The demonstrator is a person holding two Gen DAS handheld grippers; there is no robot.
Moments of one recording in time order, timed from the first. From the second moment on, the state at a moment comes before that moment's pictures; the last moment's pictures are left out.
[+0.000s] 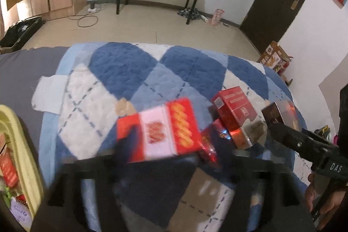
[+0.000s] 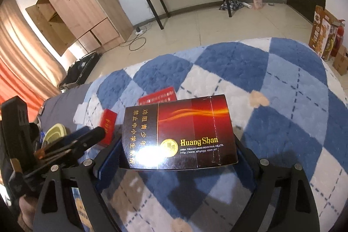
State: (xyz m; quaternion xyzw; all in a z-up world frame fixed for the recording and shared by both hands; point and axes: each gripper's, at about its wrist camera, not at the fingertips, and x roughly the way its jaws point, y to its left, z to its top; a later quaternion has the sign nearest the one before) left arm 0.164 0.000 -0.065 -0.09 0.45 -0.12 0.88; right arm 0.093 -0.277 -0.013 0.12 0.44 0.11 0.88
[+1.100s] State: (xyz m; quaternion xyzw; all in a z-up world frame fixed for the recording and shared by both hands) left arm 0.120 0.090 -0.030 -0.11 0.43 -0.11 0.89; right arm 0.072 -0.234 0.006 0.08 0.41 0.16 0.90
